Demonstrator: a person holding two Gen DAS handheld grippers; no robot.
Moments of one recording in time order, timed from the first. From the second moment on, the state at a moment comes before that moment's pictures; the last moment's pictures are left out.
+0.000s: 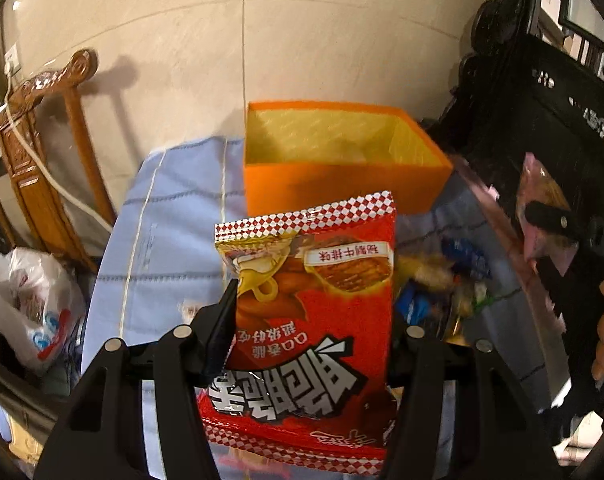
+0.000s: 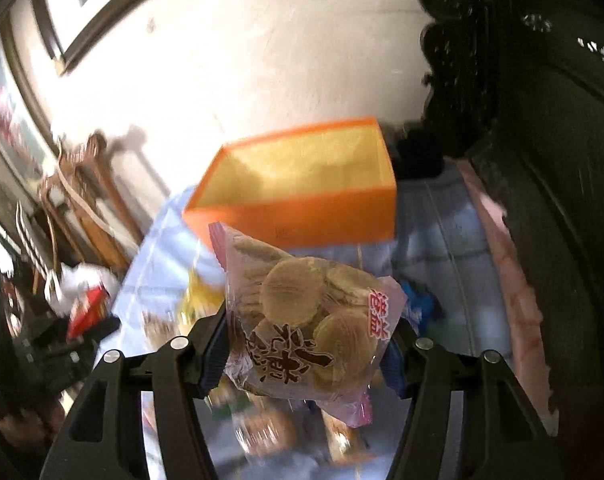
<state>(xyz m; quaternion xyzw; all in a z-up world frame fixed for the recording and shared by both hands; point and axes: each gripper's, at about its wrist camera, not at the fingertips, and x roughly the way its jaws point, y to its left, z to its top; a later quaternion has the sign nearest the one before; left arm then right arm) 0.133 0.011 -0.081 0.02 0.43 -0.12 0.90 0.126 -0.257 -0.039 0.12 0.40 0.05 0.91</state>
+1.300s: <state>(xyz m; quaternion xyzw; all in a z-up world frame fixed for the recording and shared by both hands) 0.099 0.050 -0.189 0.08 0.49 -0.11 0.86 0.106 -0.209 -0.198 0.01 0.56 -0.01 0.83</state>
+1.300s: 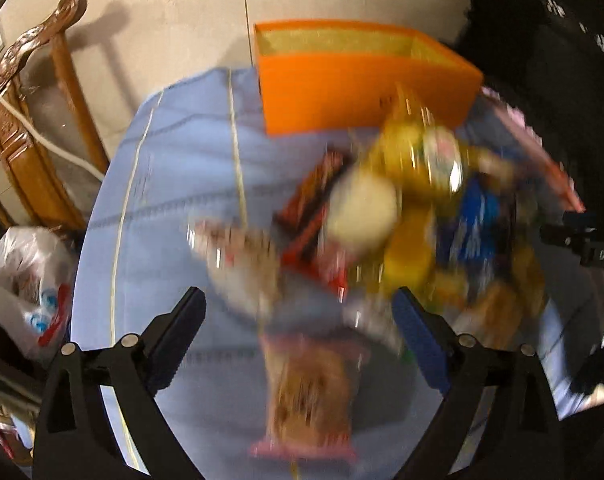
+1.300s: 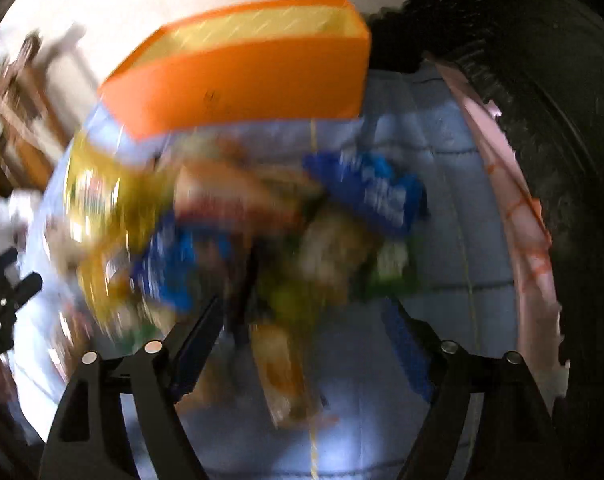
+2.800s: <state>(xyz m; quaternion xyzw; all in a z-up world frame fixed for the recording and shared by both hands) 0.037 0.066 -0.248 0.03 0.51 -0.15 0.84 0.072 -0.230 -0.236 0.05 0.58 0.03 0.81</state>
